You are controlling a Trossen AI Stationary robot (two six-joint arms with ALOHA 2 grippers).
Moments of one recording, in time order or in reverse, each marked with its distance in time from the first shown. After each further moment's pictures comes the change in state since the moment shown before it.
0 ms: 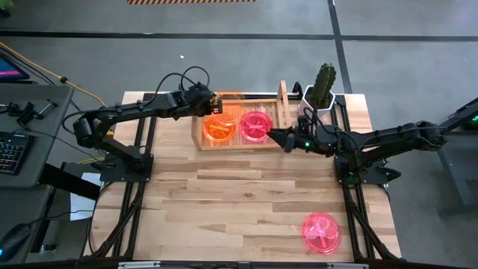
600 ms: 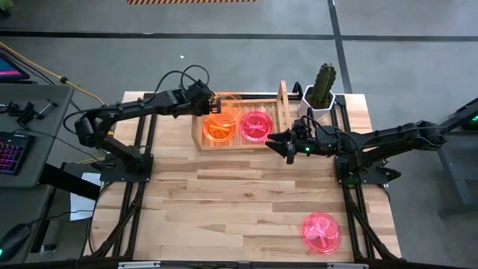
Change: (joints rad) left arm 0.030 0.017 0.030 -0.072 0.028 0.044; right arm 0.008 0.000 0.000 -0.002 -0.148 -0.217
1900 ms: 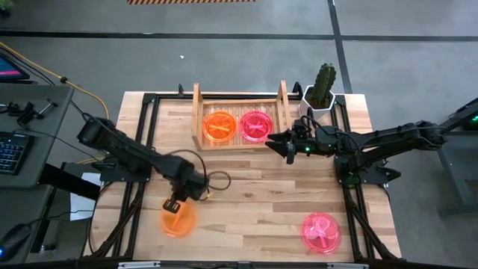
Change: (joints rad) left arm -0.859 0.074 -0.213 -0.267 0.547 0.939; right arm 0.000 0.000 0.000 -0.003 0.000 0.007
